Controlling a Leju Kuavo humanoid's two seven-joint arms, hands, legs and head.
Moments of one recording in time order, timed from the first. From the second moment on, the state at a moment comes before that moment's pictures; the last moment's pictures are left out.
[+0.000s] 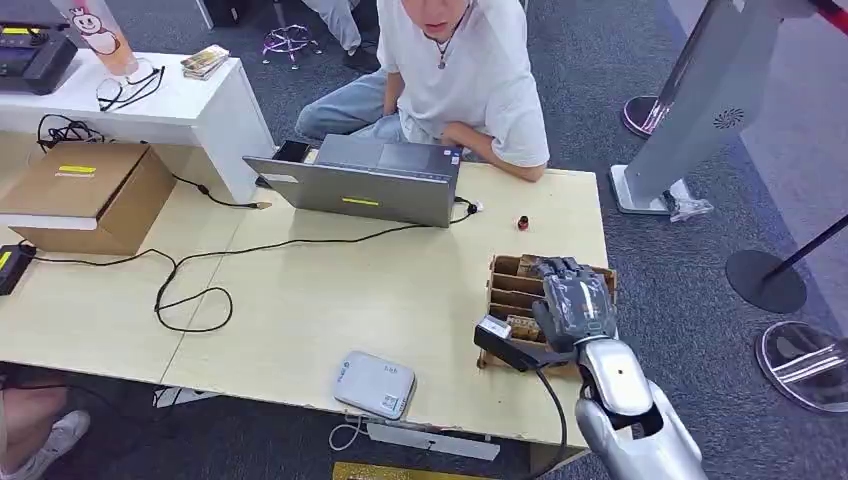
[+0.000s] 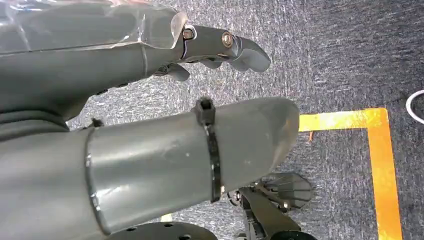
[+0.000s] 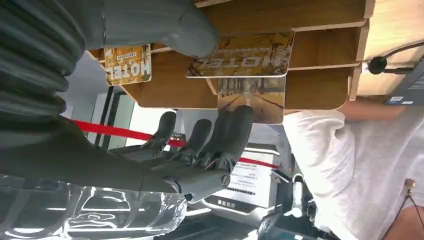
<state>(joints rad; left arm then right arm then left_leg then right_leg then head) -0.07 -0.15 0.77 -0.22 -0.86 0.25 -0.23 -0.26 -0.14 0.37 -1.39 1.31 -0.04 0.14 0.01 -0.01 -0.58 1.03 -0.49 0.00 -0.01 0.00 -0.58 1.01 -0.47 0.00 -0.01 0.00</state>
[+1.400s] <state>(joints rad) -0.07 -0.15 0.77 -0.22 -0.86 0.24 -0.25 -0.25 -0.14 0.37 -1.38 1.31 -0.04 0.14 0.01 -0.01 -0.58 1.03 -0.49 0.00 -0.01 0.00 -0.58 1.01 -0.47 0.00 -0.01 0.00</state>
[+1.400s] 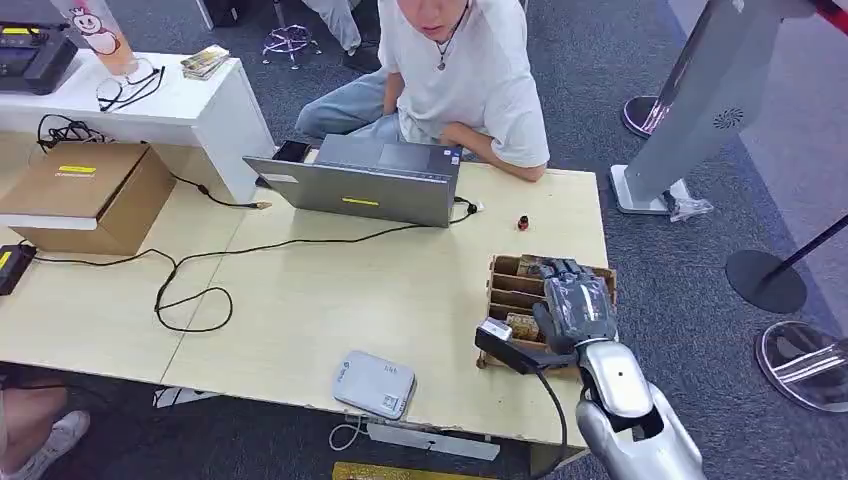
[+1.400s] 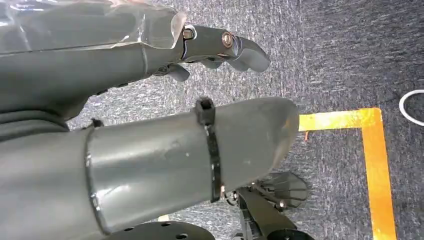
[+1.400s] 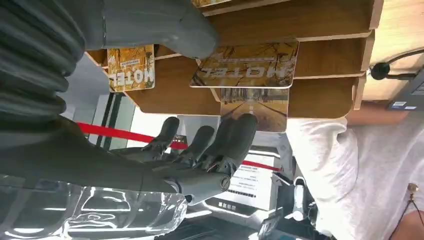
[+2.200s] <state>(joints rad) -0.07 -0.15 0.77 -0.22 -0.86 0.24 -0.25 -0.24 -0.14 0.37 -1.38 1.31 -0.04 0.14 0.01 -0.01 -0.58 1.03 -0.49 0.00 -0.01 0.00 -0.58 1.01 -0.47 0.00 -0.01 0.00</state>
